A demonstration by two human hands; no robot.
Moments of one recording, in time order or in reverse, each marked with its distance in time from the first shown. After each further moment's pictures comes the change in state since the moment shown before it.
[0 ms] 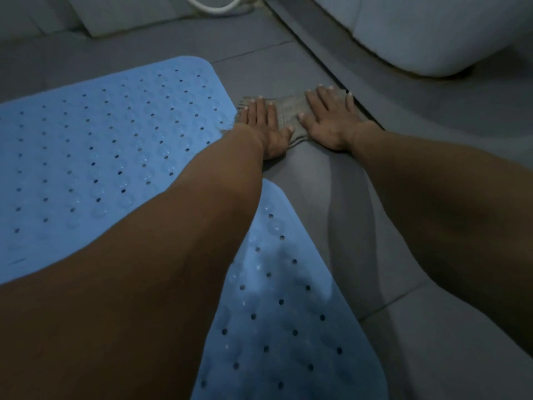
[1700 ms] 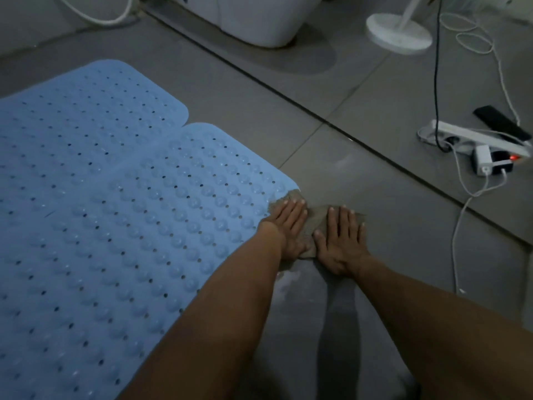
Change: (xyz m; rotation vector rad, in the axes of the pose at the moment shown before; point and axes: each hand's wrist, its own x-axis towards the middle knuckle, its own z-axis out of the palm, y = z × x) left_hand -0.416 0.055 0.102 0.467 -0.079 0.944; right_hand -0.540 -0.140 0.111 0.217 -0.132 0.766
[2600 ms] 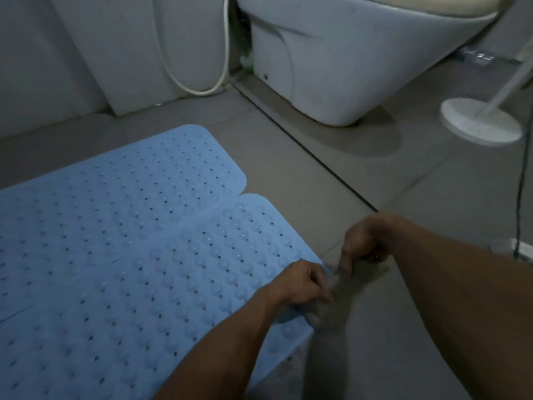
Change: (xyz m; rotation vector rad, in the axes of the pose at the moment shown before) left_hand 0.003 -0.092 -0.067 -1.335 0.152 -0.338; right_hand 0.142 -0.118 -0.230 -0.219 -0.887 -0.007
